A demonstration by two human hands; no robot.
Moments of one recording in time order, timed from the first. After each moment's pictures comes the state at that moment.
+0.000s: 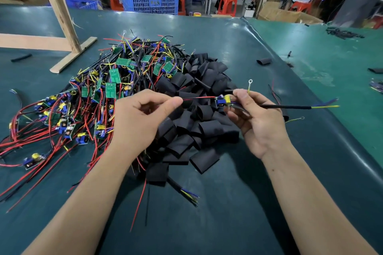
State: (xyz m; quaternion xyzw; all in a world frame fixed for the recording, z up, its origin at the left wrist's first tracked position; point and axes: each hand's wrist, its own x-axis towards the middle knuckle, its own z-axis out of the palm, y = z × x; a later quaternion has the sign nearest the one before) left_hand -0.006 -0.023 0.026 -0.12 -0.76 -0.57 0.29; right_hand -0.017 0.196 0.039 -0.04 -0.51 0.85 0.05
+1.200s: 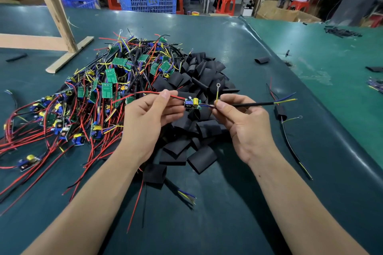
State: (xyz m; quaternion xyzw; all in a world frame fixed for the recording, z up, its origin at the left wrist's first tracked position) left_hand -0.010 0.003 0.021 0.00 -0.59 -0.80 0.13; right_hand -0.017 0.178 0.025 -0.03 -0.53 0.85 0.07
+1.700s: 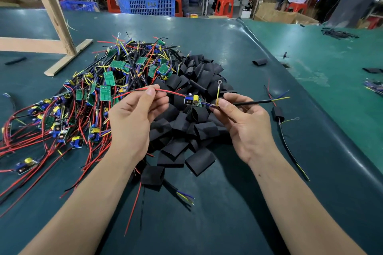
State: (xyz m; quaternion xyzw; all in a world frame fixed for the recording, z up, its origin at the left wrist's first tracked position) left_hand -0.012 -0.003 0.026 0.03 -0.53 -0.83 0.19; right_hand -0.018 0.184 0.028 -0.04 -0.49 0.87 0.06
